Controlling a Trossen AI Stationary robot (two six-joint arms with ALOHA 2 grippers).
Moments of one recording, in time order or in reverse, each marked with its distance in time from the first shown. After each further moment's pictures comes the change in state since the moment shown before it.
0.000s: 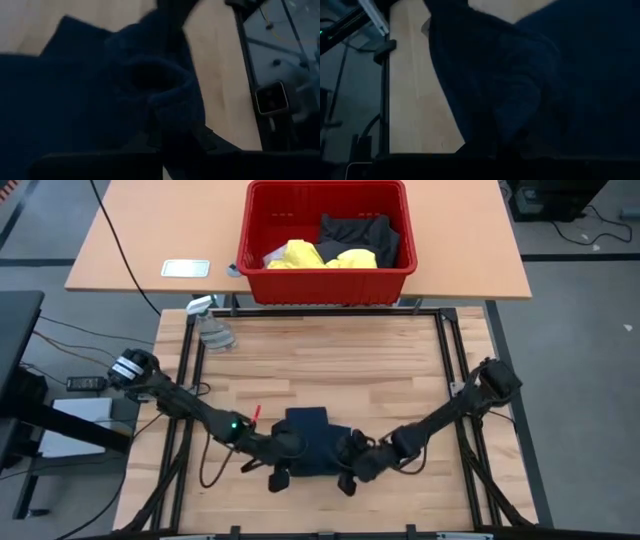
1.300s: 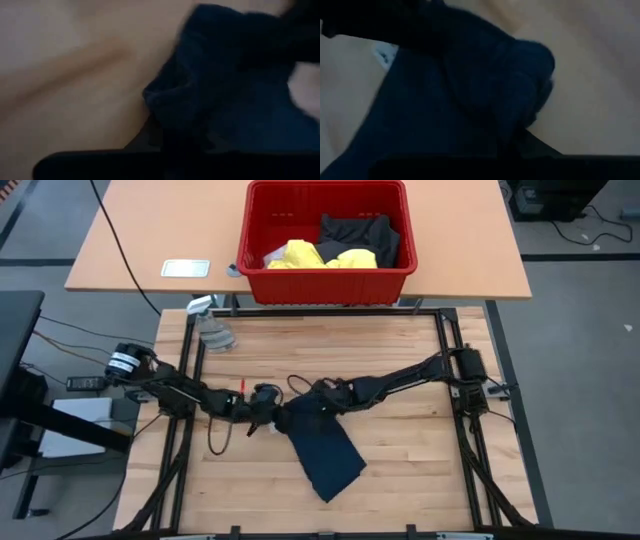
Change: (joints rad) left arm 0.262 -0.076 -0.445 0.362 -0.218 -0.508; right arm -0.438 0.143 0.272 -0.374 -0.159 -0.249
